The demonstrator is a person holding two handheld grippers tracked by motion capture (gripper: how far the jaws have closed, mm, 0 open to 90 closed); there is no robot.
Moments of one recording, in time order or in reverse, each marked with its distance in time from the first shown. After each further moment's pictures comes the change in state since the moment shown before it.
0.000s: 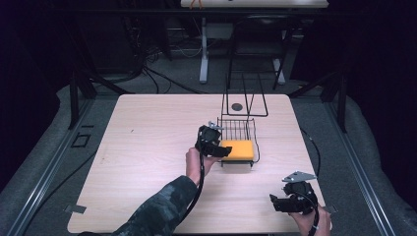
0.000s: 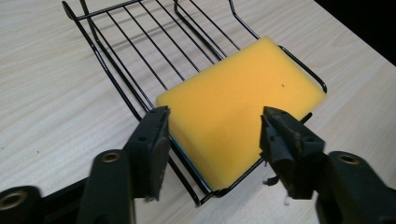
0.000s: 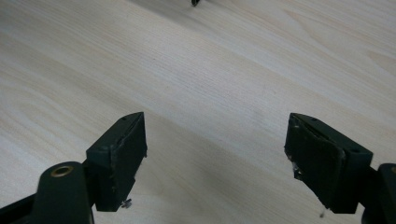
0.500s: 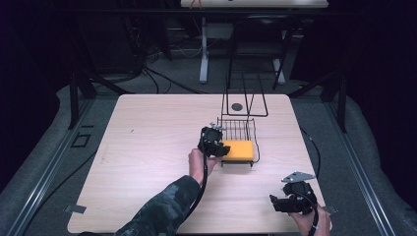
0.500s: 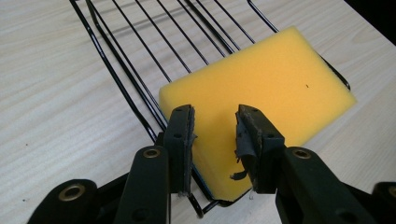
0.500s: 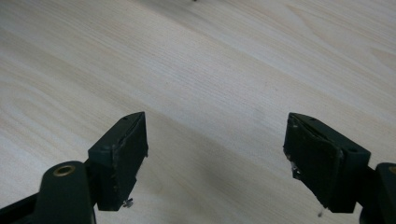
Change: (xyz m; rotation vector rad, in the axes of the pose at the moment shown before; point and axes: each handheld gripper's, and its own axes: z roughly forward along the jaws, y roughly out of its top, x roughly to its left) left arm 0.000 -0.002 0.018 0.031 0.032 -0.041; right arm 0.000 -0.001 0.002 0.012 0.001 -0.006
